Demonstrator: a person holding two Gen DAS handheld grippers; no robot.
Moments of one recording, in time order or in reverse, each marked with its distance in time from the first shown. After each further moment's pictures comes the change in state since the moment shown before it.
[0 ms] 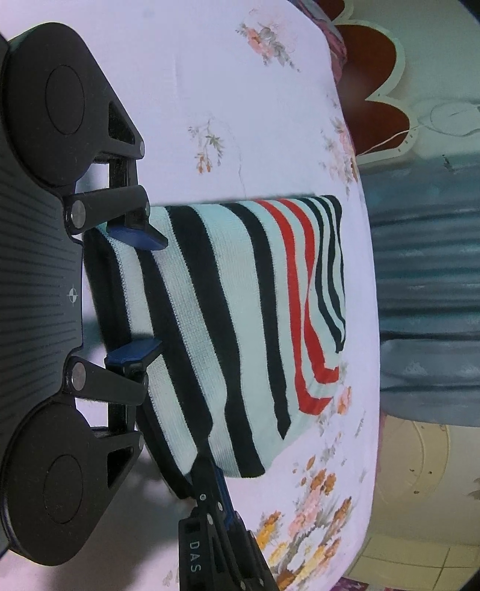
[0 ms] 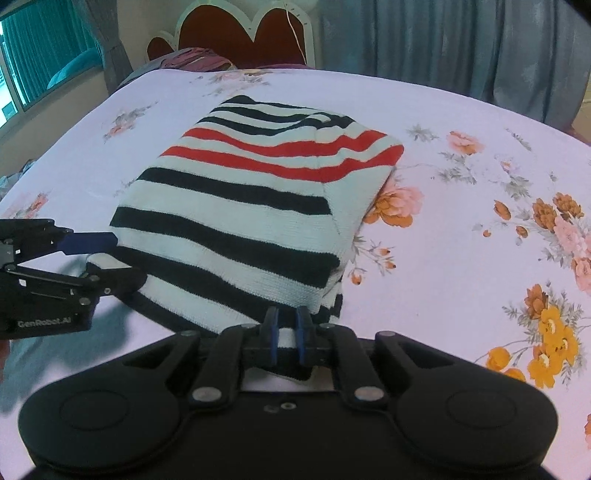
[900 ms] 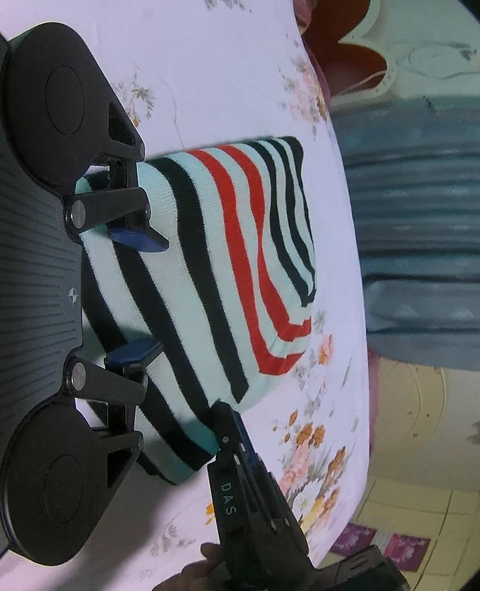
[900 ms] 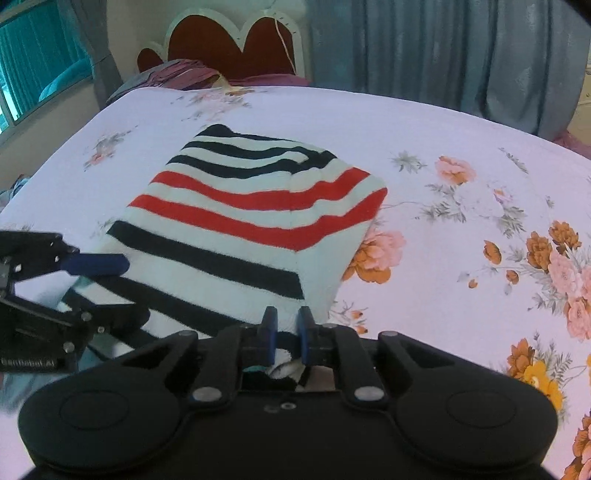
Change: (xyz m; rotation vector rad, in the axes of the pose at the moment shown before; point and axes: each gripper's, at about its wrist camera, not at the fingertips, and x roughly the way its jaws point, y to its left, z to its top) left arm 0.014 0.002 0.039 0.089 -0.041 -0.171; right arm 0.010 -0.020 0.044 0.022 -0.022 -0.014
